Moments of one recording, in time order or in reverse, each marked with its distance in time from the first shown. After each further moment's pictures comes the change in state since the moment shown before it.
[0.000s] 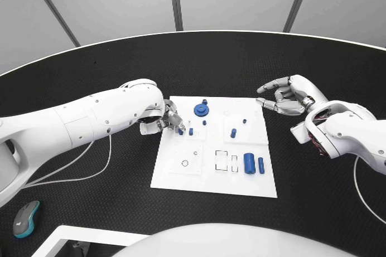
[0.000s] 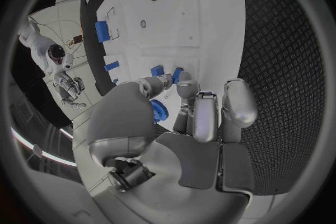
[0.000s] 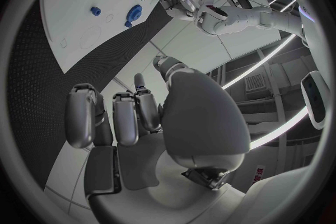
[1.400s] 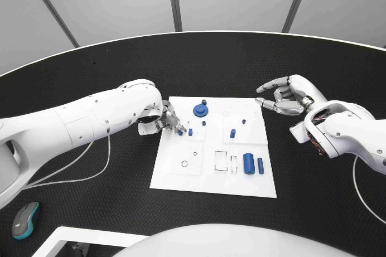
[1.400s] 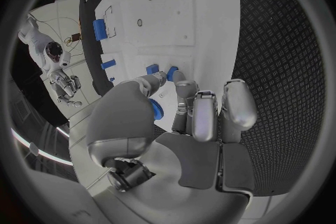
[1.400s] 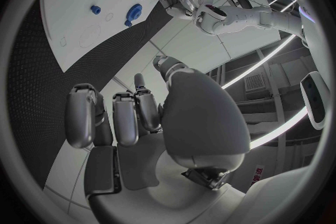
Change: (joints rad) left arm -0.003 0.007 0.000 -0.027 0.013 0.007 -0.014; left_hand -0.023 -0.050 -0.249 0.126 0.001 0.025 -0.025 0.011 -0.042 0.003 -0.004 0.012 -0.006 0.000 -0.007 0.000 0.000 0.000 0.013 -0.013 0.009 0.028; right arm 0.000 0.001 0.000 -0.003 0.000 -0.004 0.006; right_hand 0.000 0.000 0.000 0.000 0.000 0.000 0.000 0.000 -0.001 0.000 0.000 0.000 0.001 0.000 0.000 0.000 0.000 0.000 0.000 0.000 0.000 0.000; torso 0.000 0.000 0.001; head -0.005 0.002
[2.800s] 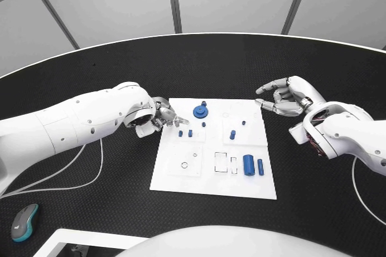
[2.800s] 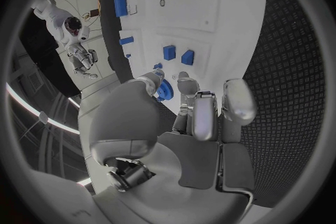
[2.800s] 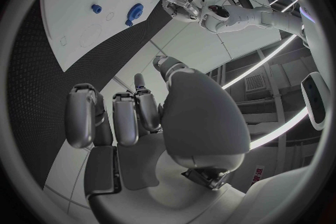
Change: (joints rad) left arm 0.004 -0.092 0.002 0.079 0.159 -0.204 0.143; left_hand 0.052 0.056 -0.250 0.053 0.005 -0.048 0.026 0.004 -0.035 -0.069 0.010 -0.046 -0.099 0.000 0.001 -0.022 0.000 0.000 -0.035 0.005 -0.052 -0.086; right arm 0.000 0.004 0.000 -0.008 0.000 -0.001 -0.002; right_hand 0.000 0.000 0.000 0.000 0.004 0.000 0.000 0.000 0.000 0.000 0.000 0.000 0.000 0.000 0.000 0.000 0.000 0.000 0.000 0.000 0.000 0.000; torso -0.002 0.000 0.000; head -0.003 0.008
